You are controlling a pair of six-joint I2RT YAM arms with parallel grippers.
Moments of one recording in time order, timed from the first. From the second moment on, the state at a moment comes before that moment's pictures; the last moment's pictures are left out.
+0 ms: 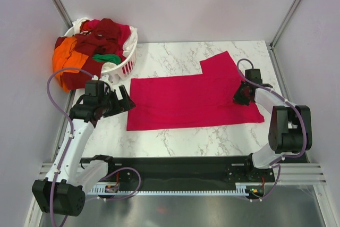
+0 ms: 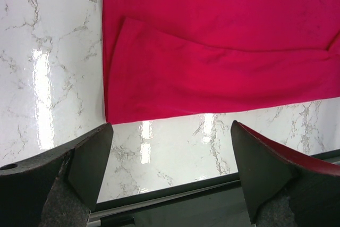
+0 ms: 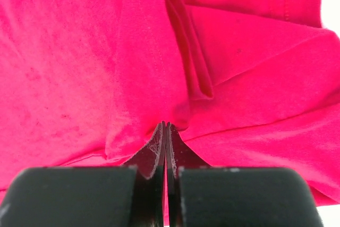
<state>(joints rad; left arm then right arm) -0.09 0.95 0.88 -0.75 0.21 -0.40 -0.02 1.59 0.92 -0.38 -0.02 0.55</state>
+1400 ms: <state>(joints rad) -0.09 0.95 0.88 -0.75 0.19 -0.40 0.15 1.63 1.15 -0.55 0.31 0.49</state>
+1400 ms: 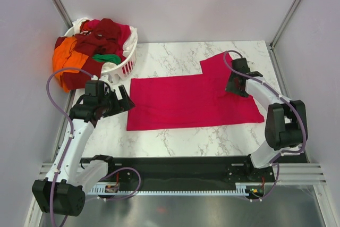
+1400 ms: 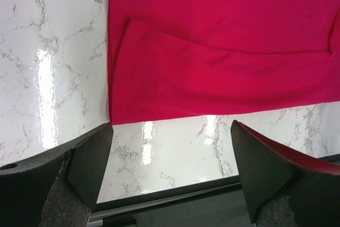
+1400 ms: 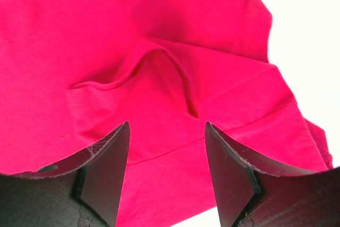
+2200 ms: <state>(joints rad) -0.09 0.95 0.88 -0.75 0.19 -0.40 0.05 1.69 1.07 -0.48 0.24 0.50</state>
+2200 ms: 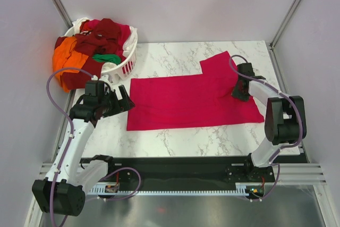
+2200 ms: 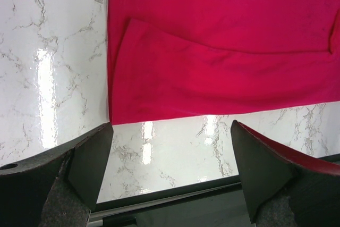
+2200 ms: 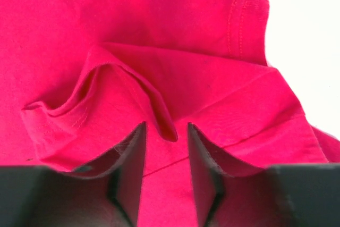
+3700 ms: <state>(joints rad) -0.17 1.01 0.88 -0.71 0.18 -0.45 0.05 1.52 1.14 -0.45 0.22 0.47</state>
